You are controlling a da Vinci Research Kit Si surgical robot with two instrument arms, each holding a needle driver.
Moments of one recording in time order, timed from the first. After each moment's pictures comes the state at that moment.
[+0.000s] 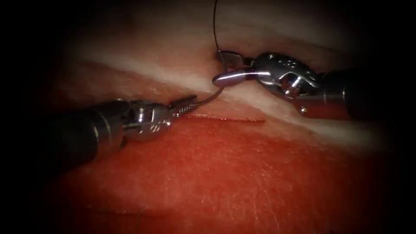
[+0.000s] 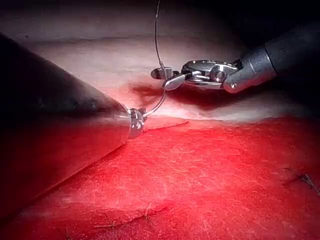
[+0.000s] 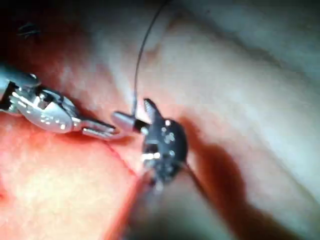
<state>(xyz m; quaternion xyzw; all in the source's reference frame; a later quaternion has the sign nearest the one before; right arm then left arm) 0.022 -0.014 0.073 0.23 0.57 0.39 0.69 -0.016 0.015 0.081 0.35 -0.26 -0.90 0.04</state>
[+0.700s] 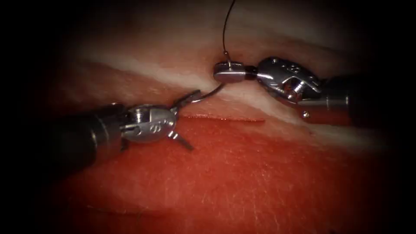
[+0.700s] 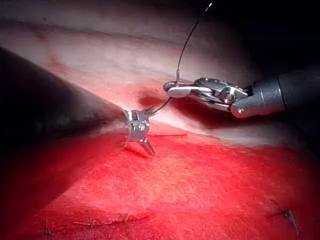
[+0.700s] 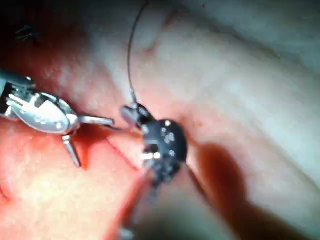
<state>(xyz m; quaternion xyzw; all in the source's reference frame) 0.021 -0.014 0.072 0.20 0.60 0.39 0.67 -0.017 0.016 0.078 0.48 0.06 -0.87 -0.10</state>
